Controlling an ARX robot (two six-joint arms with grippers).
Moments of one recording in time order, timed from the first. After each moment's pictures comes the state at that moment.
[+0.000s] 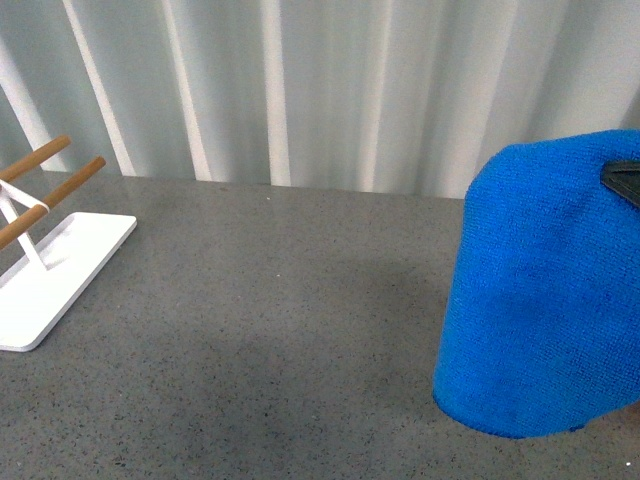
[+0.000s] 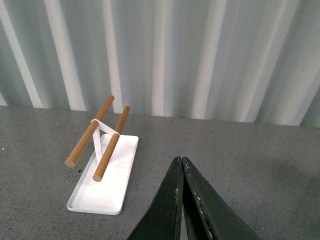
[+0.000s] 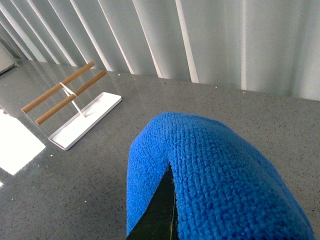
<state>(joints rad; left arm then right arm) 0.00 0.32 0.02 0.32 0.00 0.00 0.06 1.28 0.35 0.74 -0.54 0.15</state>
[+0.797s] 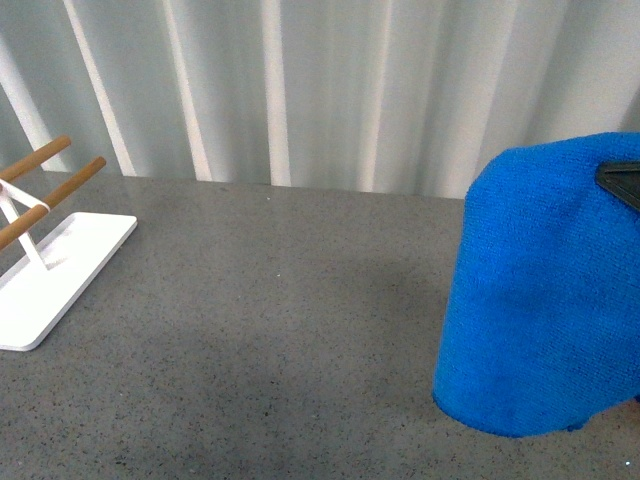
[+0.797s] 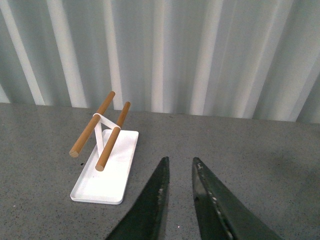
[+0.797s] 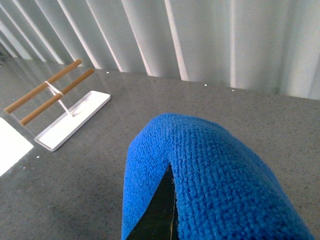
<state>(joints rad) 0.00 0.00 0.02 0.00 0.00 0.00 0.08 1.33 0.40 0.70 -0.44 0.14</state>
